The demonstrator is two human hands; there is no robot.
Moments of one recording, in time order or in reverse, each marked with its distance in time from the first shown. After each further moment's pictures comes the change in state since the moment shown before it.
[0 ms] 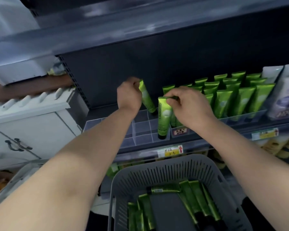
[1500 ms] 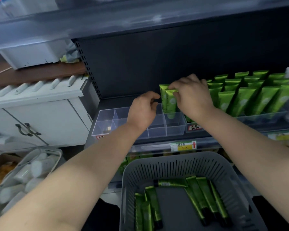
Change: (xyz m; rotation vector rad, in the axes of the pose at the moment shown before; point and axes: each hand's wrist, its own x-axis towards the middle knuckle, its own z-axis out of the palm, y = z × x) left_hand -0.056 -0.045 -0.021 0.031 -0.208 0.226; right_hand 0.032 -0.006 0.051 -0.364 0.026 -0.202
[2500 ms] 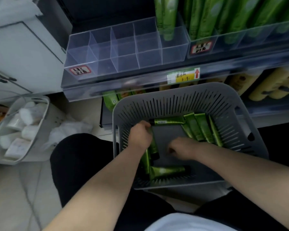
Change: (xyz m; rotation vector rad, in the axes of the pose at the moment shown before) left_hand -0.239 -0.057 0.108 0.039 -0.532 -0.721; right_hand -0.281 -0.029 0.146 0.294 -1.334 -0.045
